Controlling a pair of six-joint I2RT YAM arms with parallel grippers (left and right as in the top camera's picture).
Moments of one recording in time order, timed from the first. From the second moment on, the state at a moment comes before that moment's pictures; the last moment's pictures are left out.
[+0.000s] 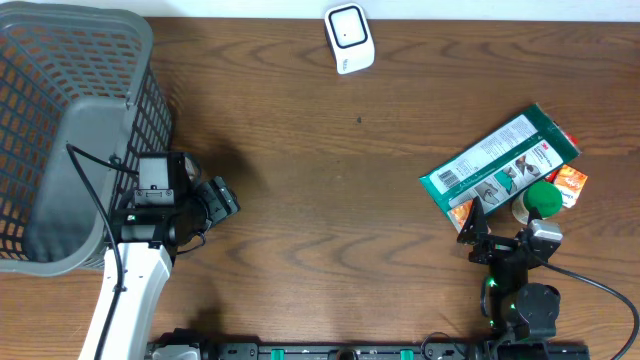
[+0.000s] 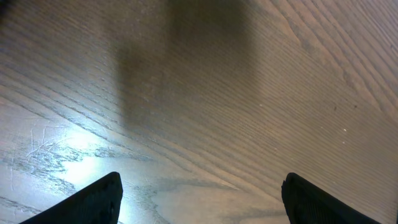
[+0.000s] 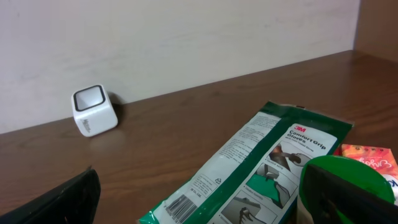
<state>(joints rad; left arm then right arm) 0.00 1.15 0.78 -0.76 0.17 -0.56 0.05 0.01 0.01 -0.06 0.16 0.23</state>
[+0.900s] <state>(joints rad) 0.01 0.14 0.74 -0.87 -0.06 -0.54 0.05 0.01 0.01 -0.06 0.15 0.23</state>
